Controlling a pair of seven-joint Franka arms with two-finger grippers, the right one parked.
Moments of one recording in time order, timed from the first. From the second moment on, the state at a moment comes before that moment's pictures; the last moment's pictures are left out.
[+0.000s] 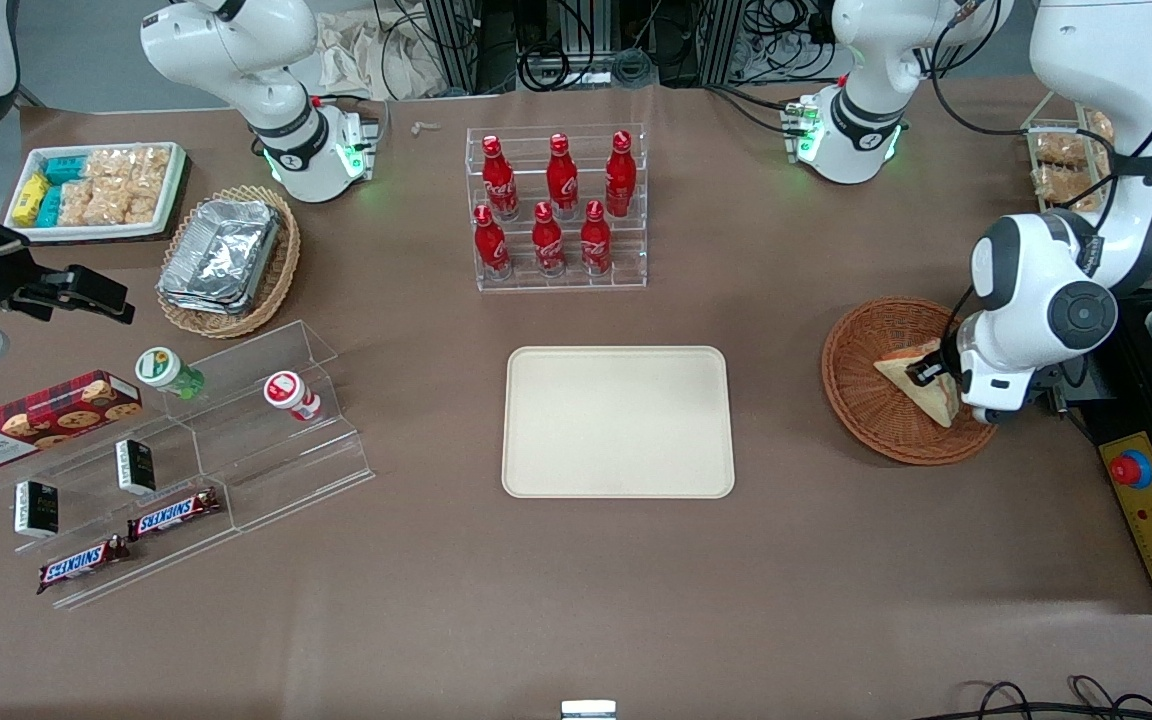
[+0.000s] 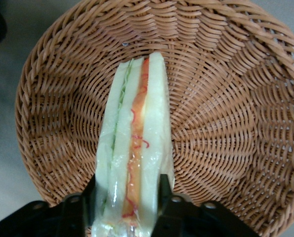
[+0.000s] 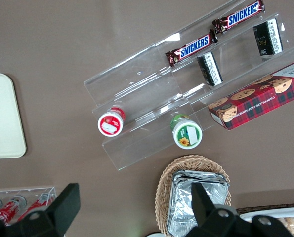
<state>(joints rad) 0.04 0.22 -0.01 -2.23 0.07 2.24 -0.61</state>
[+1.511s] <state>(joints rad) -0.02 0.23 -0.31 -1.66 0.07 1.69 -0.60</state>
